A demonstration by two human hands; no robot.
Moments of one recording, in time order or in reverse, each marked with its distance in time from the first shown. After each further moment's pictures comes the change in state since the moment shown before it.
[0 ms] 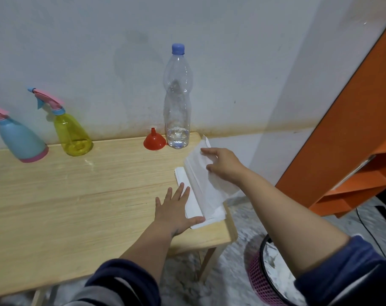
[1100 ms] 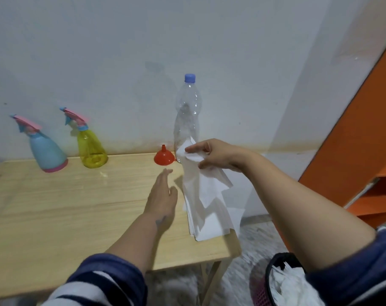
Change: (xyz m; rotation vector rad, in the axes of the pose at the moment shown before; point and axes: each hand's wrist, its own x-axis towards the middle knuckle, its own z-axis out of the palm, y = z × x) left_hand -0.011 -0.027 -0.058 -0.745 0.549 0.045; right_hand -0.009 -0.081 -0.044 0.087 -0.276 -0.141
